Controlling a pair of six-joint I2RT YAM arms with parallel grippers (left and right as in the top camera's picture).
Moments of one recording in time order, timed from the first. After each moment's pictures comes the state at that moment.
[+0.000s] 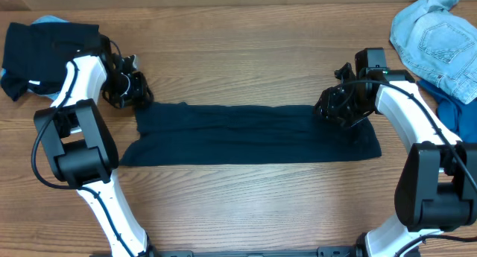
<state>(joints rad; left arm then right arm) 0.22 2.26 1.73 -0.97 0.34 0.04 0.00 1.82 1.27 -0.85 -0.41 0.20</state>
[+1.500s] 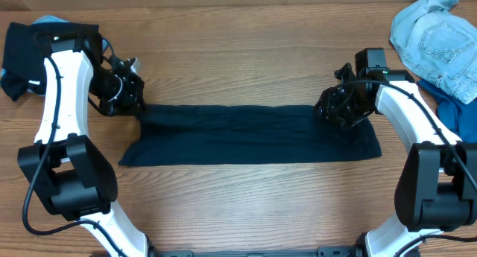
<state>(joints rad) 0.20 1.98 1.77 -1.51 0.39 0.14 0.00 1.82 1.27 -0.85 -0.41 0.20</state>
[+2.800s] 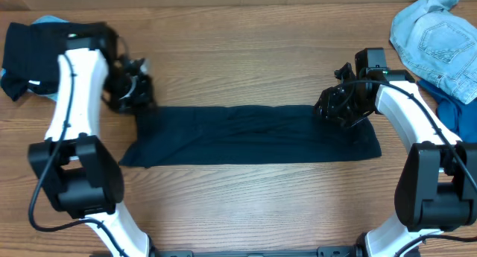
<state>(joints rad) 0.09 1.98 1.76 -1.42 0.34 0.06 0.00 1.82 1.27 -0.85 -0.41 0.20</state>
